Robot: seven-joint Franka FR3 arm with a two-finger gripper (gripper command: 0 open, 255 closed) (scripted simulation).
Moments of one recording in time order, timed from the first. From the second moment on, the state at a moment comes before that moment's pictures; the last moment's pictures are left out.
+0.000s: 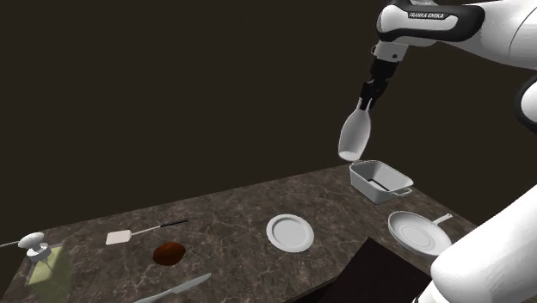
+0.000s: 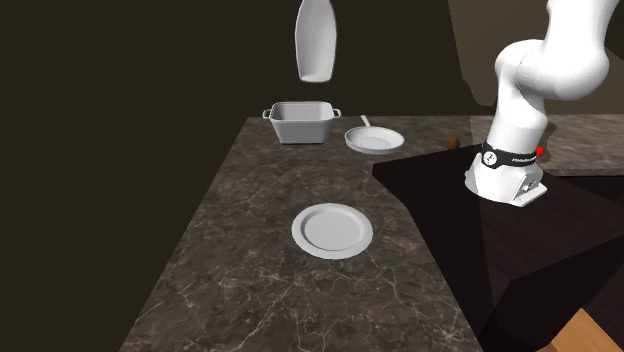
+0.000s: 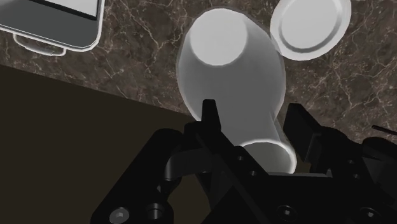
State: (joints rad) arm -0.38 -0.17 -0.21 -1.67 0.01 1.61 -0.52
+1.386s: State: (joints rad) arm -0.47 -0.16 -0.34 -1.82 0.02 1.76 -0.74
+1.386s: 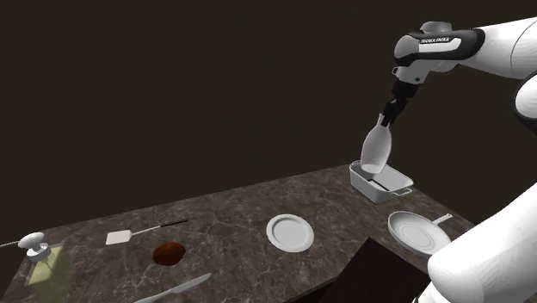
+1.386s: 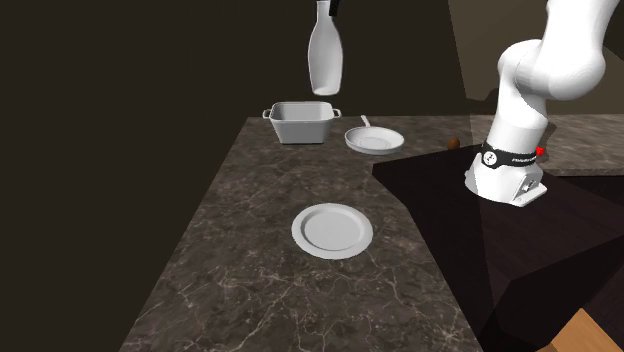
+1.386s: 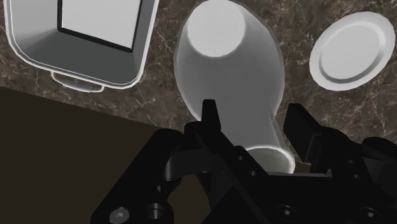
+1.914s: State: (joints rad) arm -0.47 -0.17 -0.34 -1.94 0.01 1.87 -0.74
